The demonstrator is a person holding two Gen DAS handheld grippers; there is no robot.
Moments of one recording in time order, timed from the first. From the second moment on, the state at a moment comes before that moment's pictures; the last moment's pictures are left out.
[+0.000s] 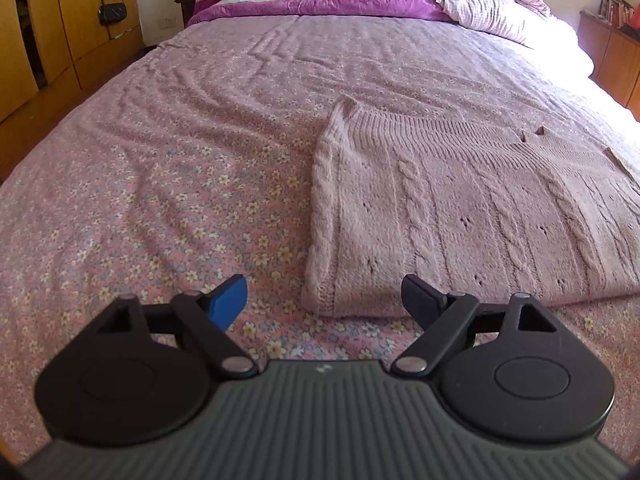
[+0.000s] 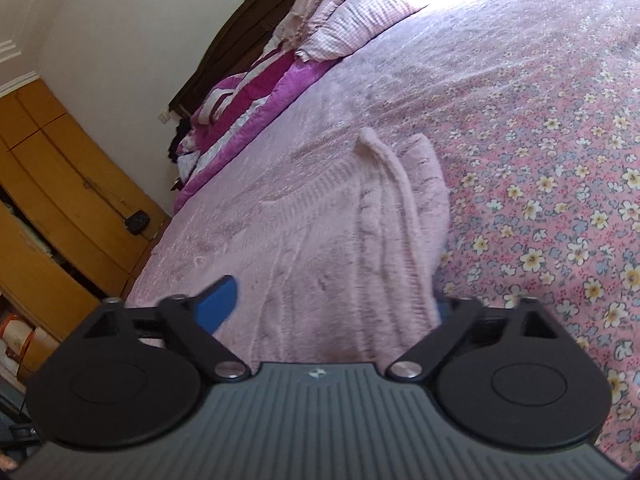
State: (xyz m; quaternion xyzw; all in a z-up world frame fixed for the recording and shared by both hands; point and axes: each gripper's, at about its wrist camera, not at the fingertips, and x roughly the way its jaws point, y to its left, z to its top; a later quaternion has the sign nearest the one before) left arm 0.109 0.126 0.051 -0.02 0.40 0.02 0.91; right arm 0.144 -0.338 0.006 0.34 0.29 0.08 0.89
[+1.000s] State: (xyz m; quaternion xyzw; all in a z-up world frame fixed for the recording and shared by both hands) left arm 0.102 0.153 0.081 -0.01 0.38 0.02 0.92; right arm 0.179 -0.196 0.157 0.31 0.24 0.19 0.90
